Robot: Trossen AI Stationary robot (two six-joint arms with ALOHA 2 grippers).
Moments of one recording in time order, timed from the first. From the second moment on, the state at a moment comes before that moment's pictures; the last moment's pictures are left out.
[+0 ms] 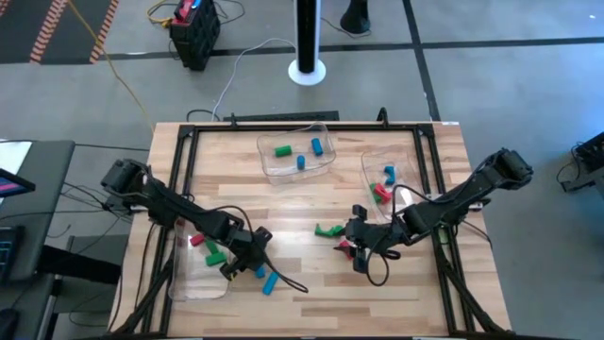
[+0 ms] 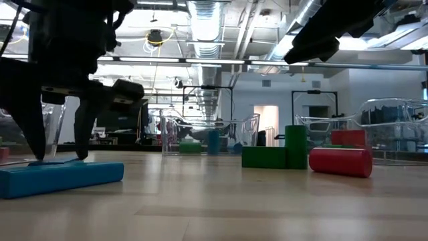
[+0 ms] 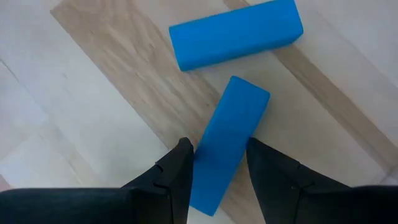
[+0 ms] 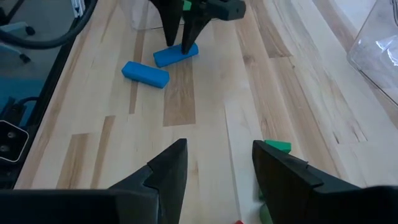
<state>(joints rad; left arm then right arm) -0.37 1.59 0.80 -0.30 0.11 0.35 0.45 1.36 0.82 -0.12 0.37 0.37</state>
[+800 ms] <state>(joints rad) -0.37 1.60 0.79 -0.30 0.06 0.36 0.45 1.36 0.82 -0.12 0.37 0.37</state>
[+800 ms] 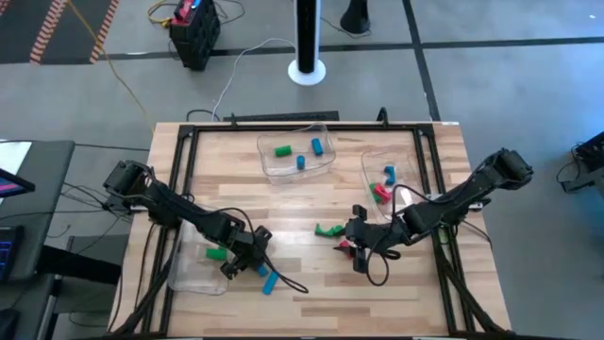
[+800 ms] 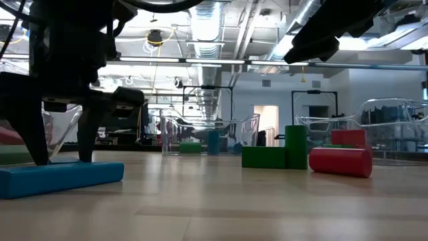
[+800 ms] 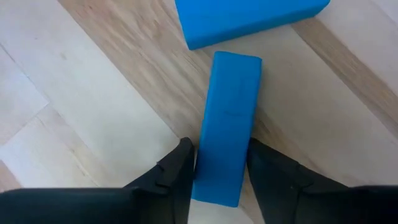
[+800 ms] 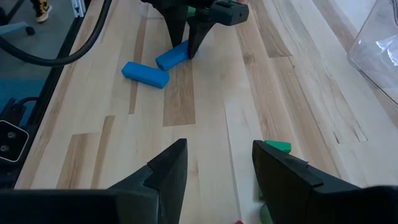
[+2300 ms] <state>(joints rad) -0.36 1.60 1.11 -0.69 -0.21 0.46 0.45 1.36 0.82 -0.12 0.37 0.37</state>
